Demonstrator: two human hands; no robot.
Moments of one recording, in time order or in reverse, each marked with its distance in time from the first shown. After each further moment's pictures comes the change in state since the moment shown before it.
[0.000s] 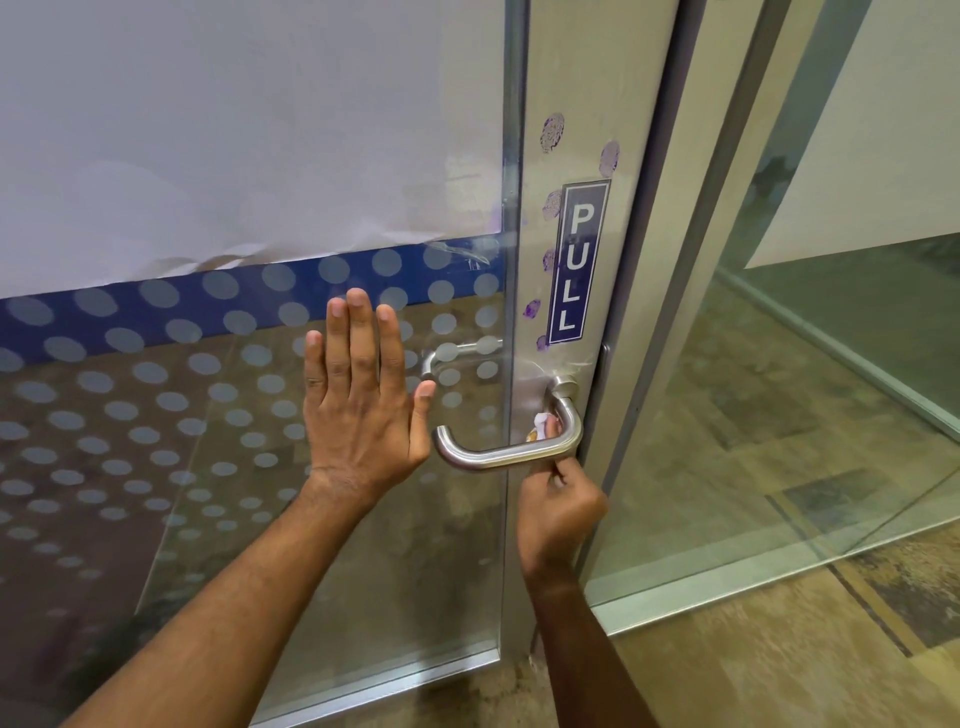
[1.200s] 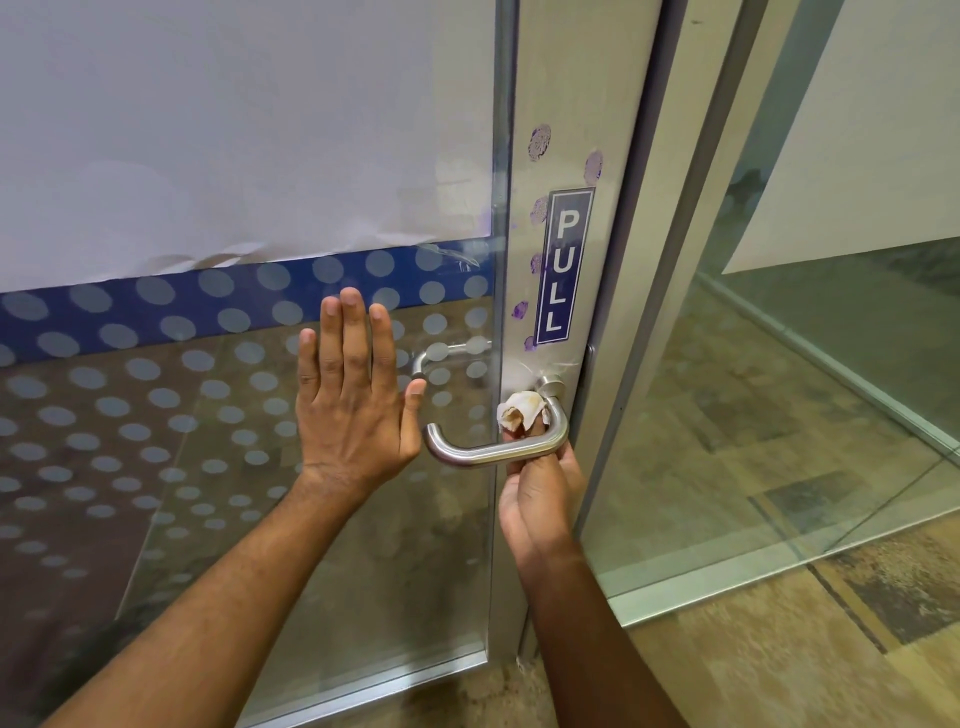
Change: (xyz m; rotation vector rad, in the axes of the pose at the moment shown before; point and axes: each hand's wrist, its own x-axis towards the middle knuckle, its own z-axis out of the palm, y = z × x) left_hand 0.000 0.000 0.000 -0.015 -0.010 -0.006; right_hand 0.022 -0.039 0.008 0.943 -0.030 0.954
